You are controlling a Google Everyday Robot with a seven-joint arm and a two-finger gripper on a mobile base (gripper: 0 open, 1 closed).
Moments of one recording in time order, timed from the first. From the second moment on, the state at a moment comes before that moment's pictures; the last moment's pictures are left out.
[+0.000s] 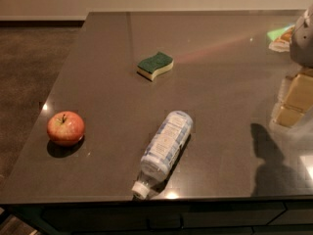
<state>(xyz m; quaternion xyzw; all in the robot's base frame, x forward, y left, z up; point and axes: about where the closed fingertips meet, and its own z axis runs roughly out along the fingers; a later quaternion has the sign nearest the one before) 0.438 -0.217 0.976 -0.60 0.78 -0.03 0.16</state>
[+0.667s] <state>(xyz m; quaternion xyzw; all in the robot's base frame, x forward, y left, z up) 0.452 -0.206 0.977 -0.61 0.77 -0.03 0.16</state>
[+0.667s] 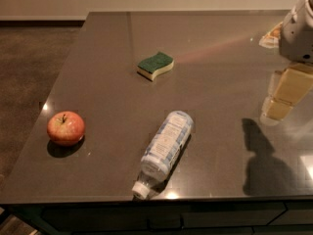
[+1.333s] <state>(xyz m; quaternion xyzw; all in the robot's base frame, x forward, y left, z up) 0.521 -0.155 0.965 -0.63 0.76 0.00 0.19</state>
